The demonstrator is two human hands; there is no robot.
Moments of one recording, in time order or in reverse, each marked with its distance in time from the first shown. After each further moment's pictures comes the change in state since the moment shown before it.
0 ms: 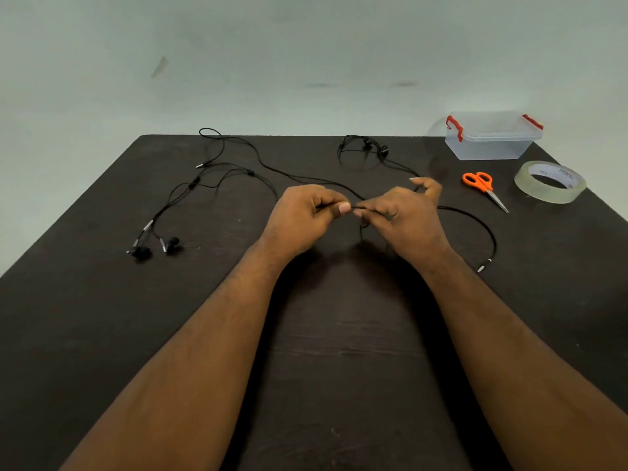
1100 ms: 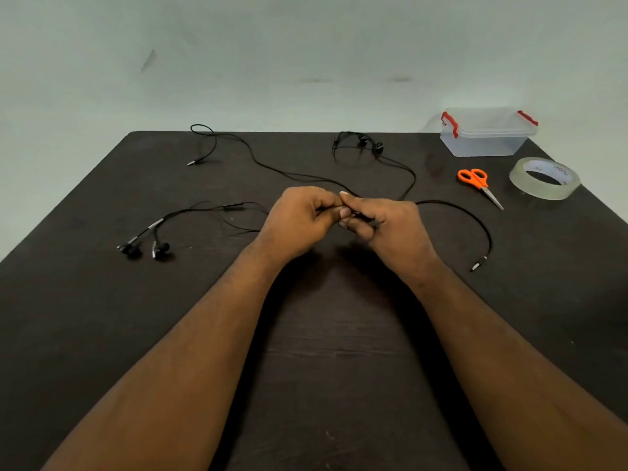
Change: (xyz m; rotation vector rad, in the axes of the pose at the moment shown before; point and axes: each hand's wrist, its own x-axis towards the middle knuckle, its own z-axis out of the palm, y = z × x) left_hand 0.000 0.000 0.003 0.013 -0.063 0.020; right_hand -0.010 -0.017 0.005 0.444 0.035 0.007
